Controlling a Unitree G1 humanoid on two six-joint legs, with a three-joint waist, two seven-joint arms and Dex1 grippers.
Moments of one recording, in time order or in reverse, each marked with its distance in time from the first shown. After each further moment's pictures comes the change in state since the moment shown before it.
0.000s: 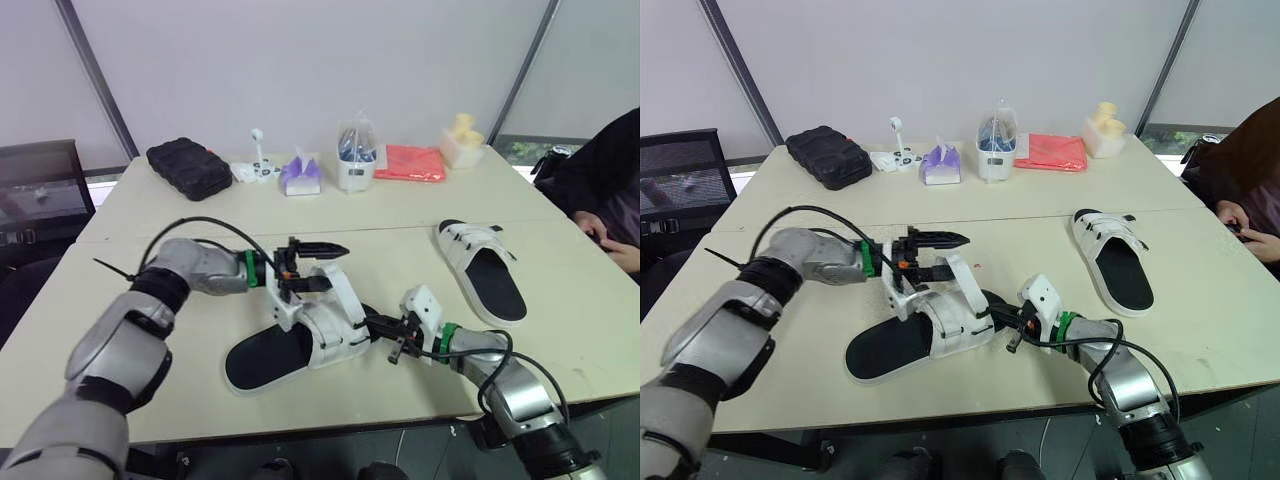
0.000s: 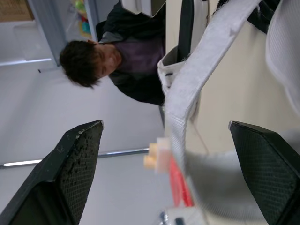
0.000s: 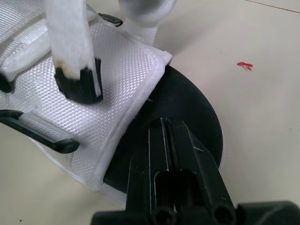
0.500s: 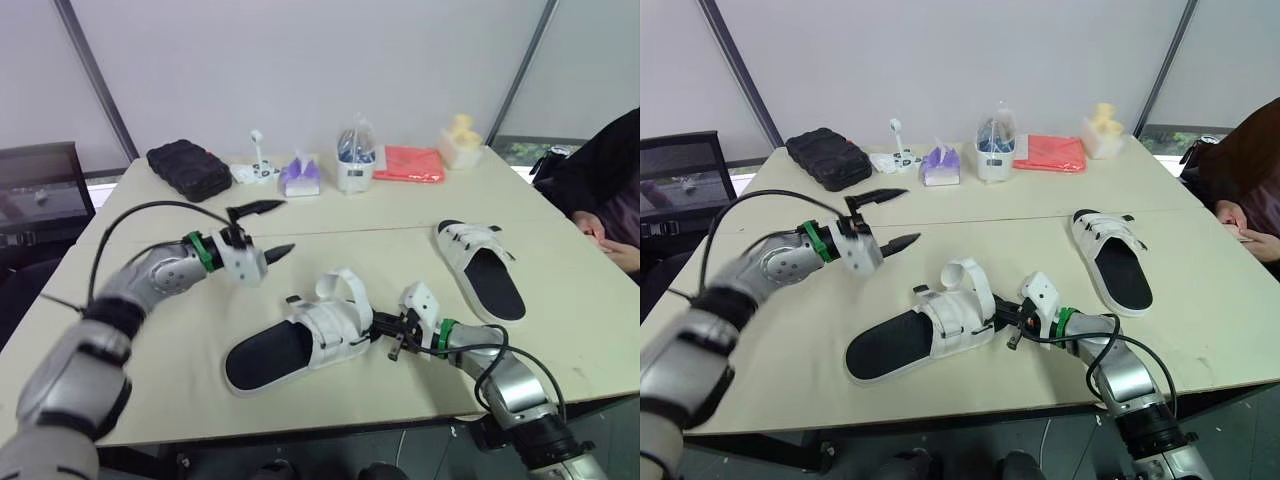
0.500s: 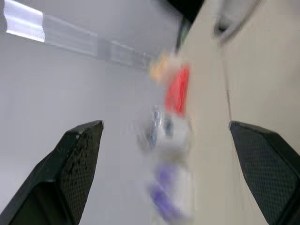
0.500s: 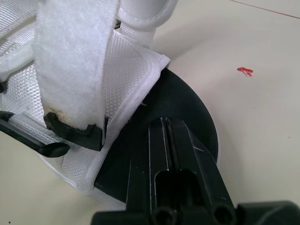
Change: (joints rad) left arm 0.398 0.115 0.181 -0.425 -1.389 0.808 -0.920; right arm -0.033 0.007 0.017 0.061 -0.010 -0.054 0.029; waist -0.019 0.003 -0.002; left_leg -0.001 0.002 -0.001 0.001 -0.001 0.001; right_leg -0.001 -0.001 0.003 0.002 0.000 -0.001
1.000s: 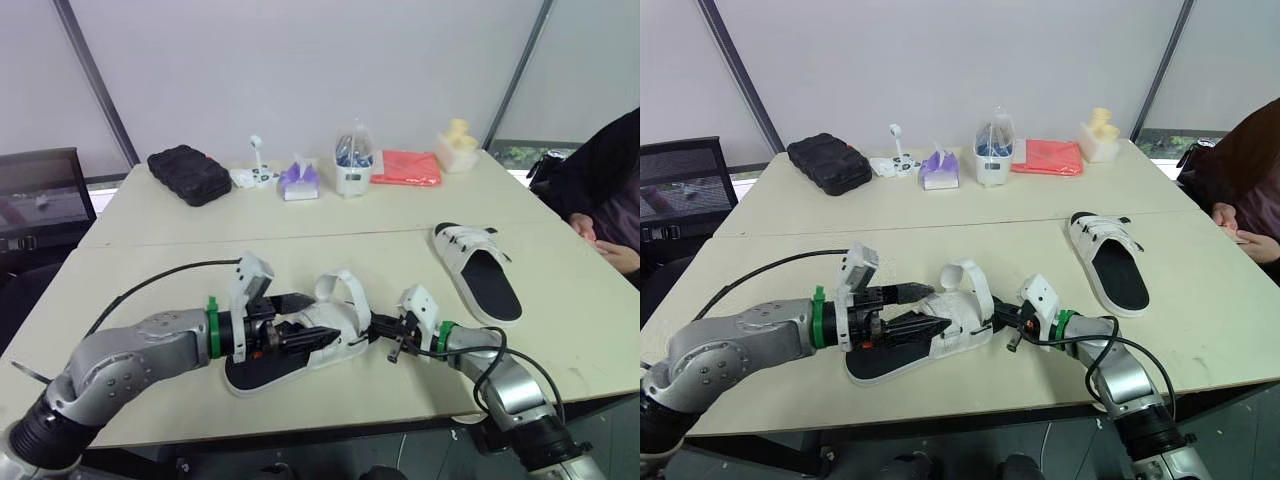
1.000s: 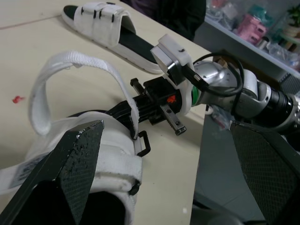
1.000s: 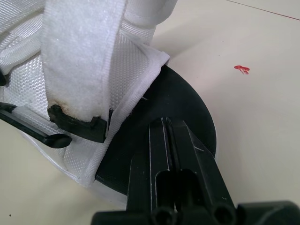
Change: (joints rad) left arm 0.331 0.062 0.192 -0.945 -1.040 1.227 0.153; right arm 0.010 -0.001 -0.001 0.020 -0.011 -0.011 0.009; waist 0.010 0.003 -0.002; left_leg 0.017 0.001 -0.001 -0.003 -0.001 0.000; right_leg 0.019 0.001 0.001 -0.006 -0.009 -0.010
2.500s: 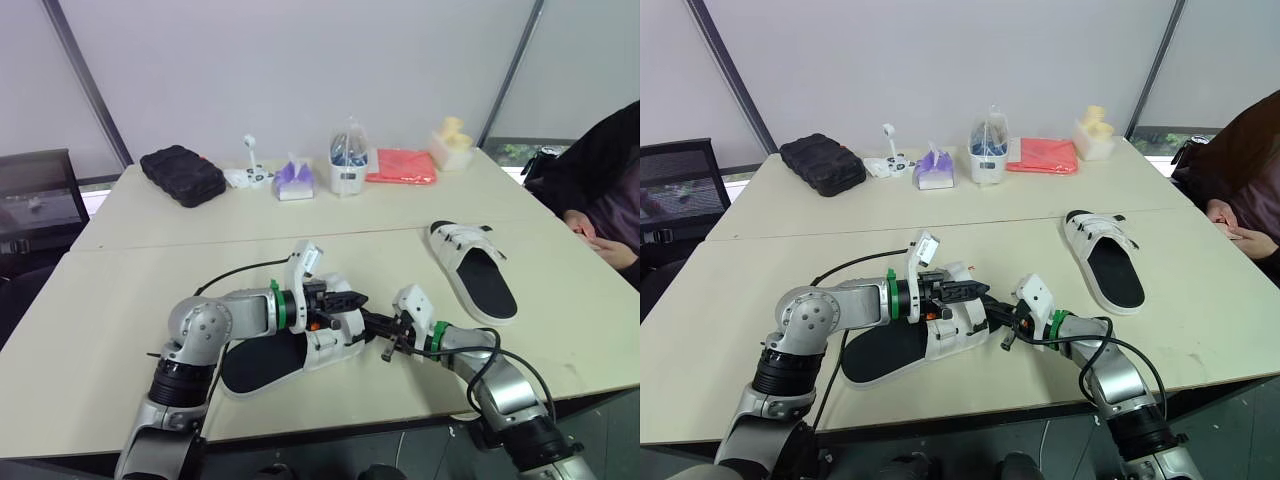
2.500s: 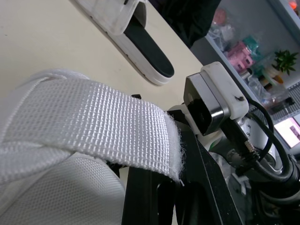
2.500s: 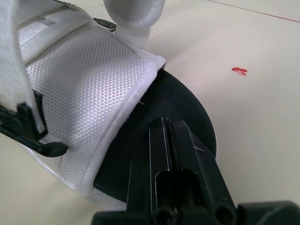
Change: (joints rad) left arm -0.214 -0.562 0.166 0.363 0.268 0.444 0.020; right arm -0.002 0.039 0.006 -0.001 -0.009 0.001 -0.022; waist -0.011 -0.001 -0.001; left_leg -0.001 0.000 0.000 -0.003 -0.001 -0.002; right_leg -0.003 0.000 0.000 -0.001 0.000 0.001
